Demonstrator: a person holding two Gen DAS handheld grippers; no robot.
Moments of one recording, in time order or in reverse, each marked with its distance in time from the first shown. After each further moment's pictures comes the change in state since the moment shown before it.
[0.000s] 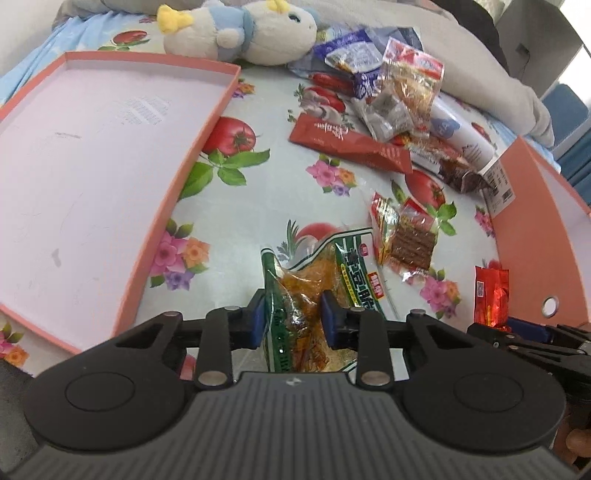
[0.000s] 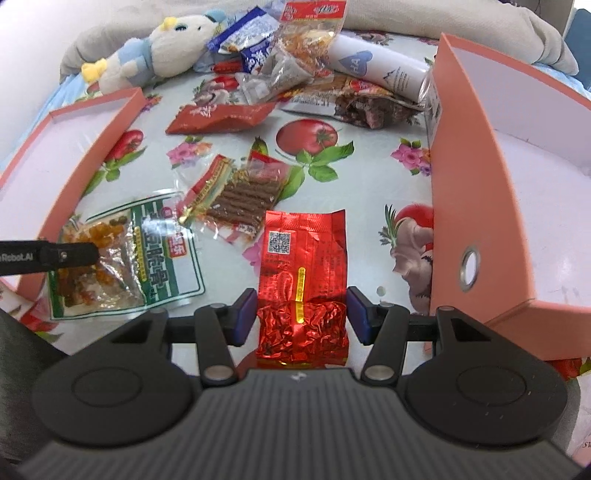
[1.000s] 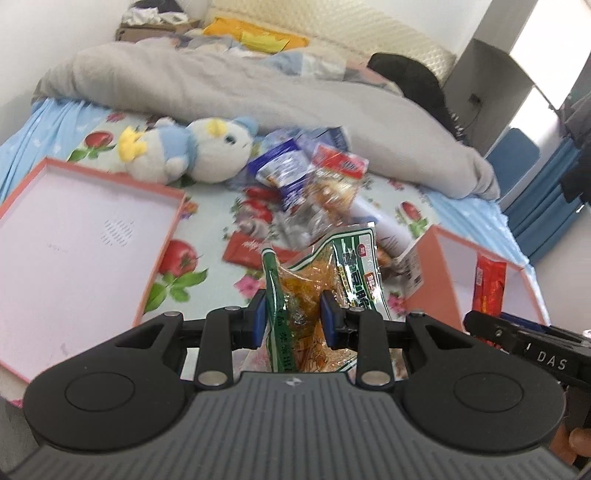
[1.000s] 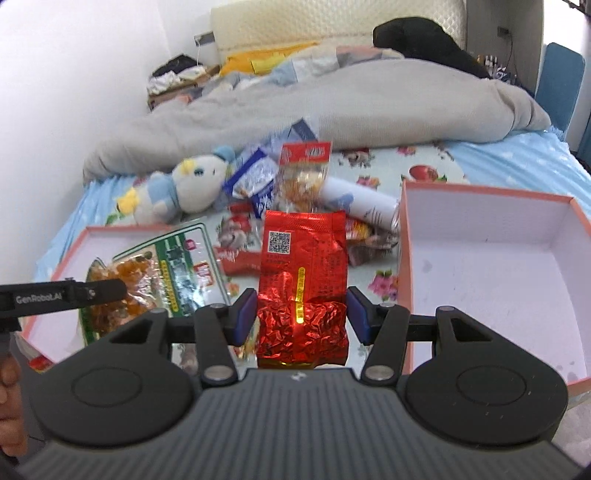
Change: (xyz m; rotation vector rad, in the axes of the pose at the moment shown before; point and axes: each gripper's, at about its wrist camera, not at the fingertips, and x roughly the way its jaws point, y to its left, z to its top) left arm -0.114 -0.062 0.059 0.044 -0.209 -0.121; right arm -0.128 -0.015 0.062 0.074 -0.278 0.038
